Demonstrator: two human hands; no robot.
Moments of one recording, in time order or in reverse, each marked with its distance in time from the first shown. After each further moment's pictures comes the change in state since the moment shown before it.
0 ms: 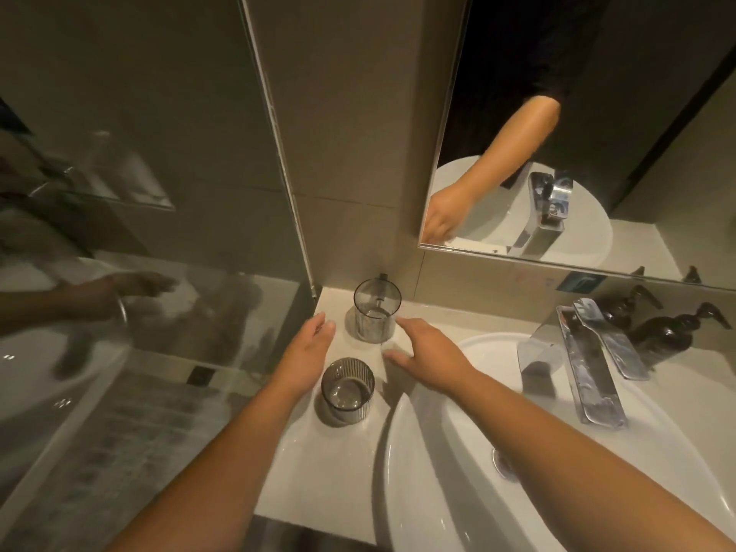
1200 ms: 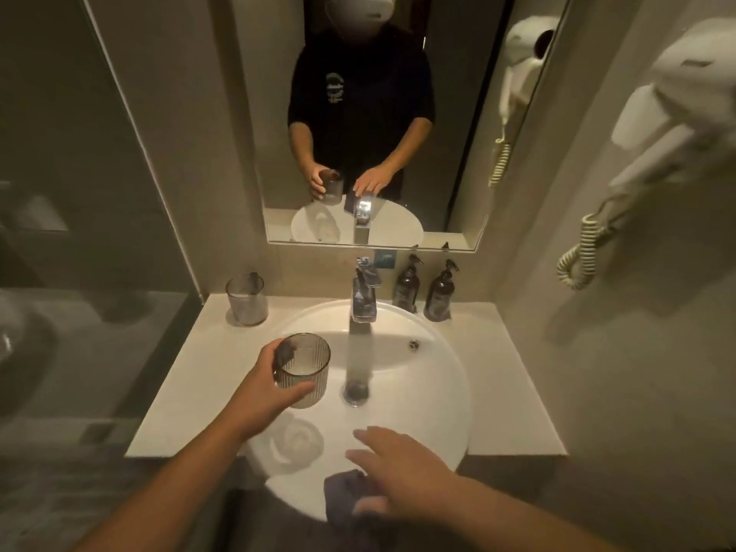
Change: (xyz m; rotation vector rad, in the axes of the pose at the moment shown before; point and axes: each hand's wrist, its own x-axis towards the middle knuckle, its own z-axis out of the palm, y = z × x) left_hand -0.225 0.033 0.131 0.119 -0.177 0.318; right_hand -0.379 0.064 -0.018 -0.285 -0.222 -0.171
